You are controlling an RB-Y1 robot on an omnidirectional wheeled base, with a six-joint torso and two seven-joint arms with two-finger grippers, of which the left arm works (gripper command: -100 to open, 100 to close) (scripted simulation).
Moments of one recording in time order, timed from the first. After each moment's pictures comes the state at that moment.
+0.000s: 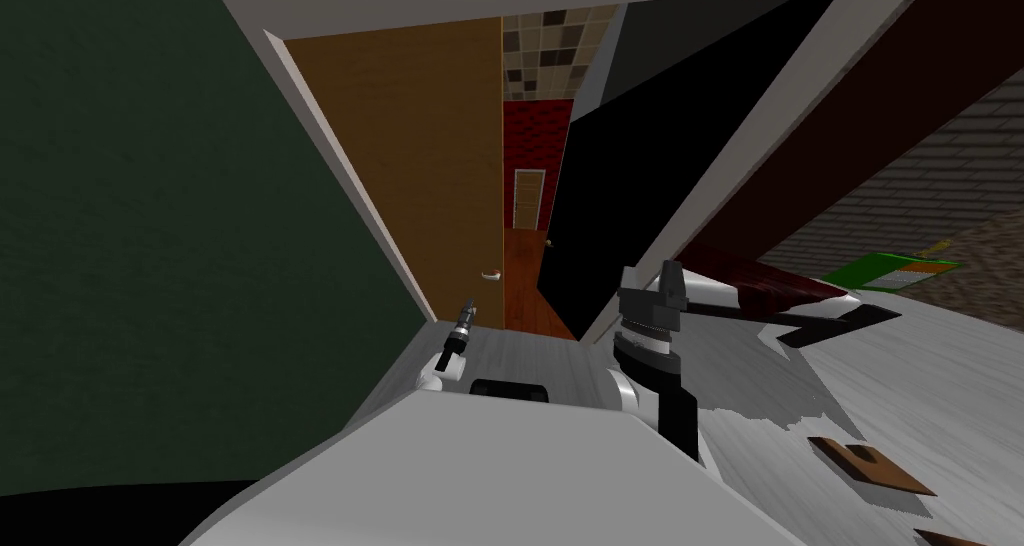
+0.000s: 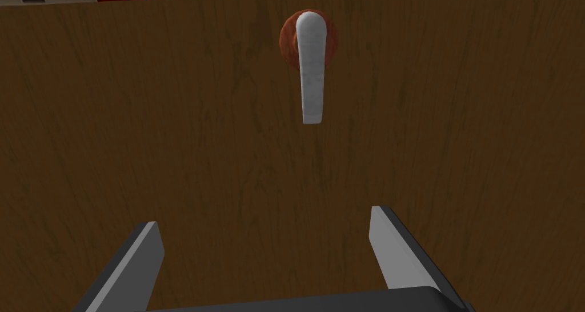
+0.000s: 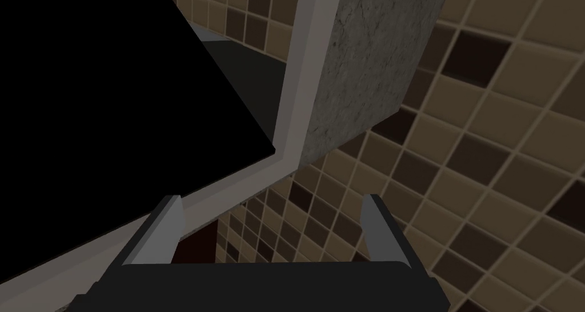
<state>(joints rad) -0.06 0.09 -0.02 -0.85 0.00 -0.74 0.07</state>
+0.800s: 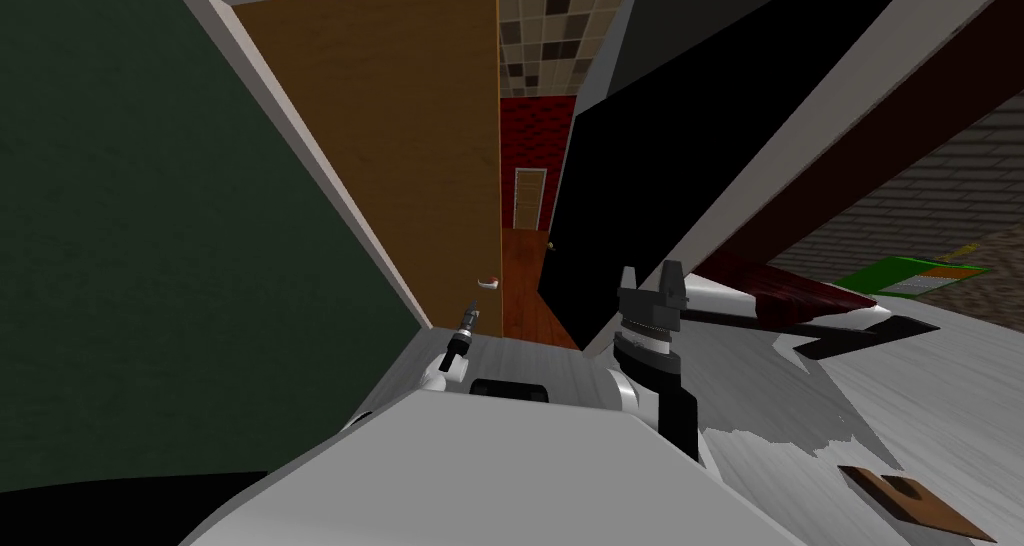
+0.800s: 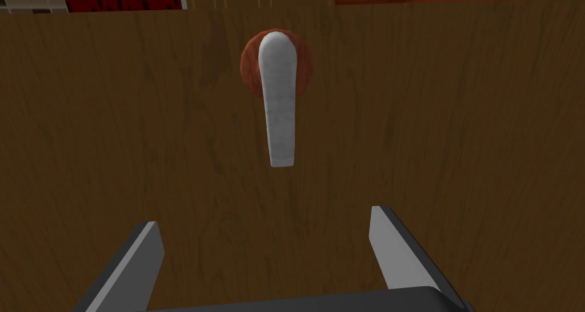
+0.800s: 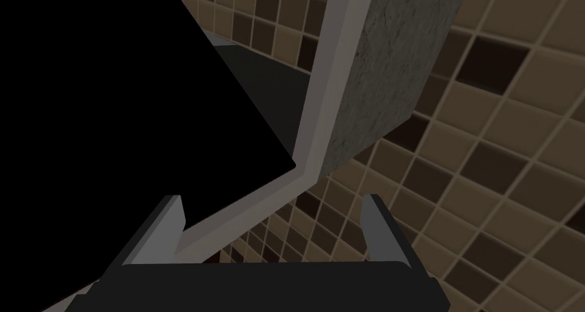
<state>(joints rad) -0.12 0.08 -0.04 -0.70 0.00 -0.77 0.07</state>
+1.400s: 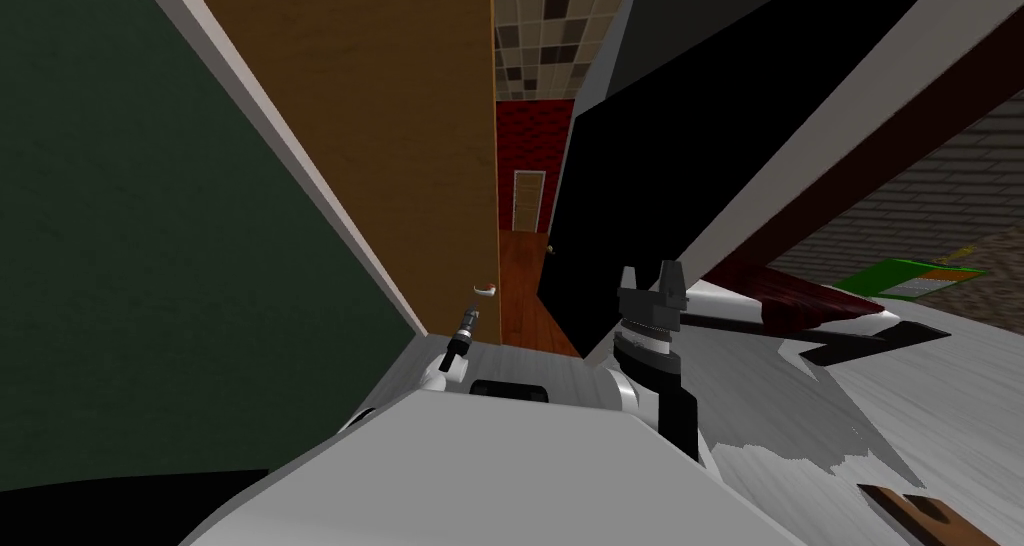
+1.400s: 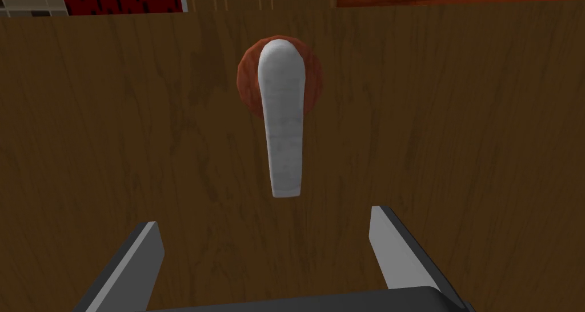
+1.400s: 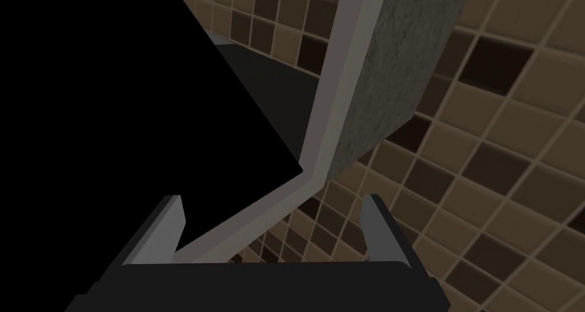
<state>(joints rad) -0.14 0.08 -0.03 -0.66 0.01 -0.79 0.07</state>
